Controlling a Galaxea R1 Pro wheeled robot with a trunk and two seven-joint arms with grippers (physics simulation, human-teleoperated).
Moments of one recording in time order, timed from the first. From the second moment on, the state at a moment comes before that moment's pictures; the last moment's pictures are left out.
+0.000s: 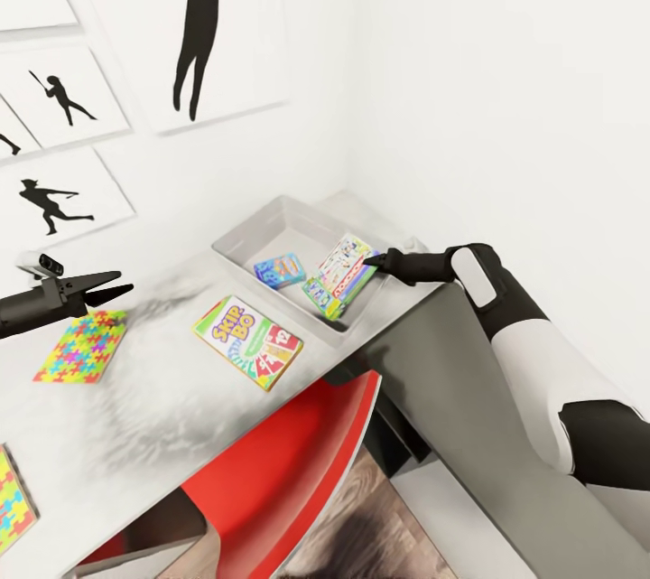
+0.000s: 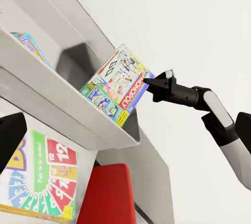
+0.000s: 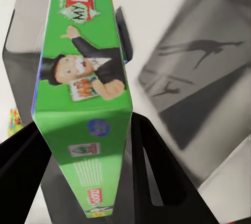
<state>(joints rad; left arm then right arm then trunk) -0.85 0.51 0.42 -1.03 0.13 1.04 -1.57 -1.21 -0.08 0.12 -0.71 -0.70 0.94 0.29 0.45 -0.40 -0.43</state>
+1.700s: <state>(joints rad) -0.85 0.52 0.42 -1.03 0.13 1.04 -1.57 -1.25 -0.08 0.12 -0.71 -0.68 0.94 0.29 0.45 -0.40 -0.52</state>
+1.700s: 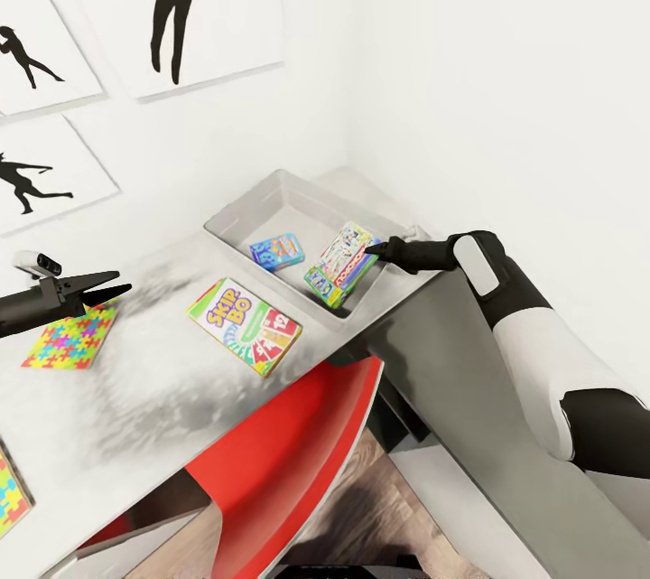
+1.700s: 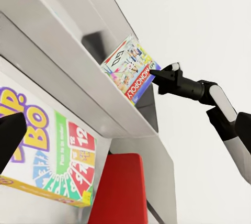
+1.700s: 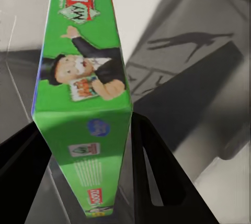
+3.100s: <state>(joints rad) -0.80 0.47 0.42 -0.98 0.12 0.97 -1.55 -1.28 -0.03 0.04 -0.71 -0.71 0.95 0.28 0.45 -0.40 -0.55</state>
